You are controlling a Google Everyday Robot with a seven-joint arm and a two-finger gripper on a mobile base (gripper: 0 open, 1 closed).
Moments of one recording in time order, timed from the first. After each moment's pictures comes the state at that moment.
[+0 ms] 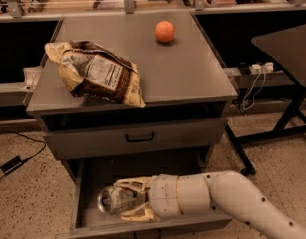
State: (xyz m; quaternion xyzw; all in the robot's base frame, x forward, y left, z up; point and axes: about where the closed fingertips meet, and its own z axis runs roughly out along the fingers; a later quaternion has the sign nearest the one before) arm 0.362 0.059 0.690 -0.69 0.44 0.25 0.52
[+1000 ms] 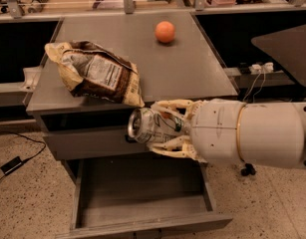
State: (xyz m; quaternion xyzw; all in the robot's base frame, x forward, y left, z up) arm 0.392 -0.028 0.923 -0.65 0.56 0.07 0.51
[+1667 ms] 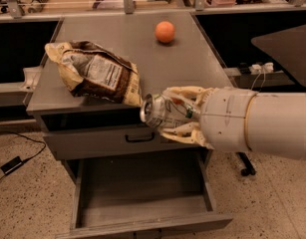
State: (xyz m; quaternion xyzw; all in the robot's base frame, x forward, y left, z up) arm 0.414 -0.050 0.937 -0.63 0.57 0.02 0.52
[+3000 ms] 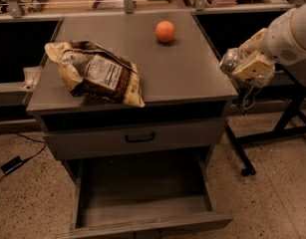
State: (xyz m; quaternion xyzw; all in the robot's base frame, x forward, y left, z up) arm 0.576 -0.241 0.942 -0.55 0.76 -0.03 0.35
